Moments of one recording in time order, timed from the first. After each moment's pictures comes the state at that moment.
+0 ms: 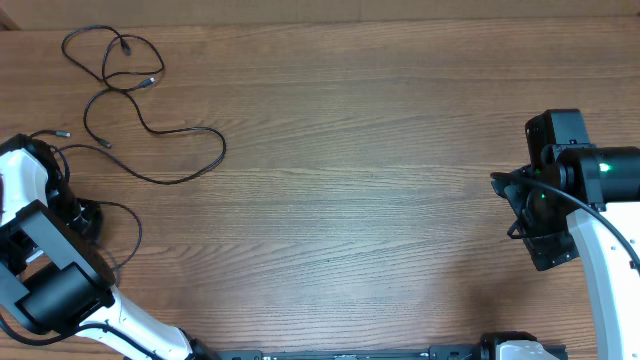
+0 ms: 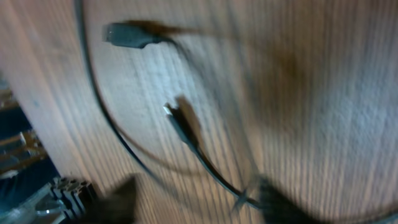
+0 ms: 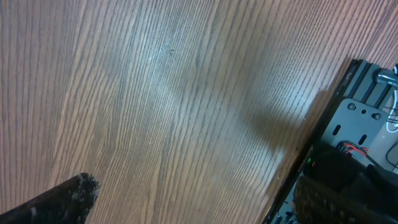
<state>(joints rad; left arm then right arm) 0.65 1.99 1.46 -1.29 -0.28 -0.77 0.02 1.29 1.37 -1.59 0.16 1.22</state>
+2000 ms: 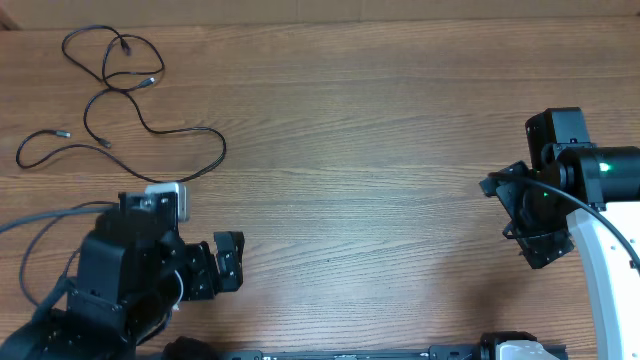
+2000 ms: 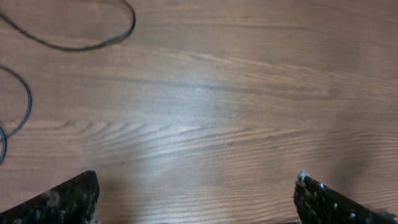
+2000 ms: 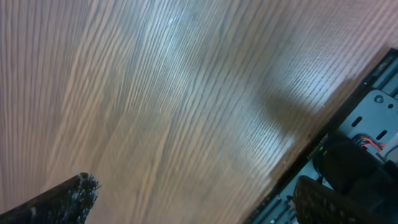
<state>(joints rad) -0.35 0.84 1.40 -1.44 0.01 -0.47 0.02 1.29 1.37 -1.57 0.02 1.09</state>
